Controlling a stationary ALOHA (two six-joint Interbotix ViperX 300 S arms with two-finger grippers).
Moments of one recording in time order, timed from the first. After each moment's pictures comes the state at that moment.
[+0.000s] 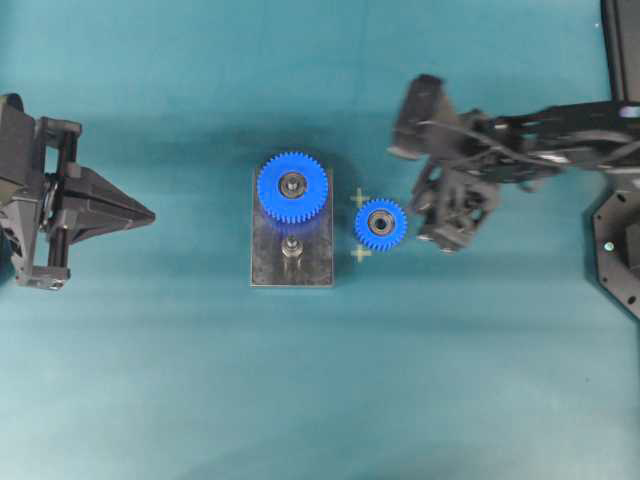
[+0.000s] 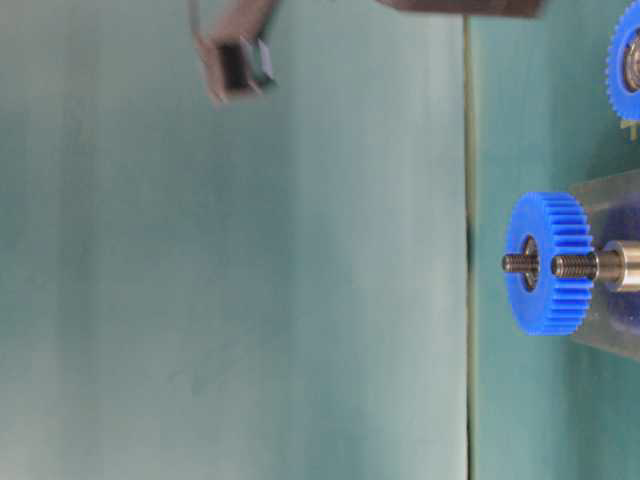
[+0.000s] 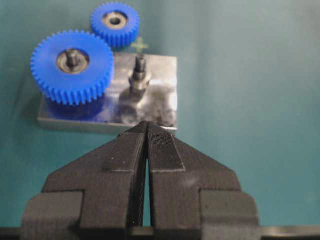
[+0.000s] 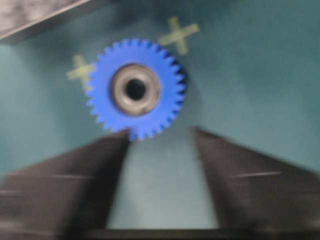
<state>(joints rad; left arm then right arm) -0.02 -0.71 1.08 0.01 0.06 -0.09 -0.18 -0.10 0.75 0.15 0.49 0.08</state>
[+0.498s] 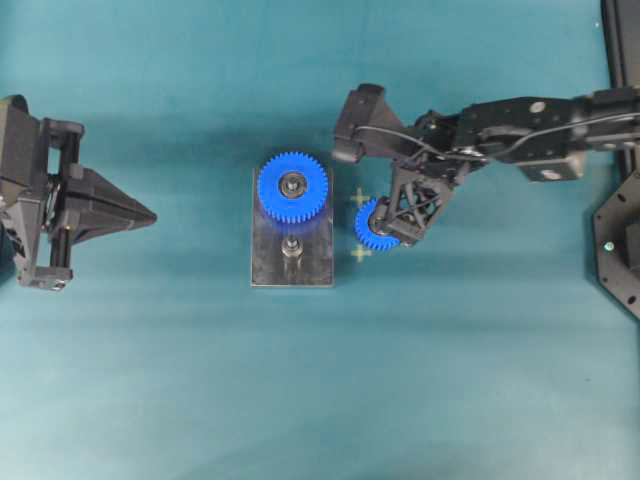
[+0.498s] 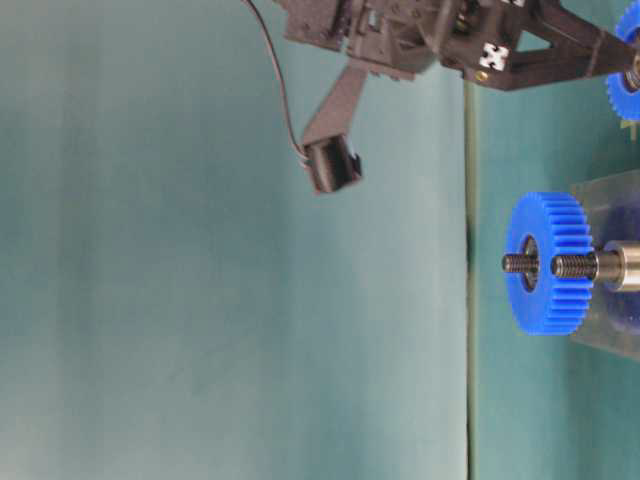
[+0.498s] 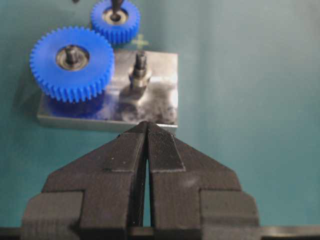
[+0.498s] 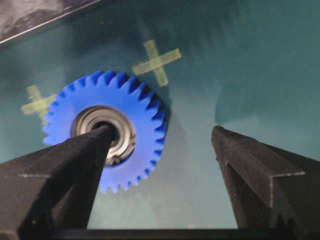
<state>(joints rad) -0.02 -0.71 1.08 0.01 0.06 -0.09 -0.21 0.10 0.63 0.12 0.55 0.08</state>
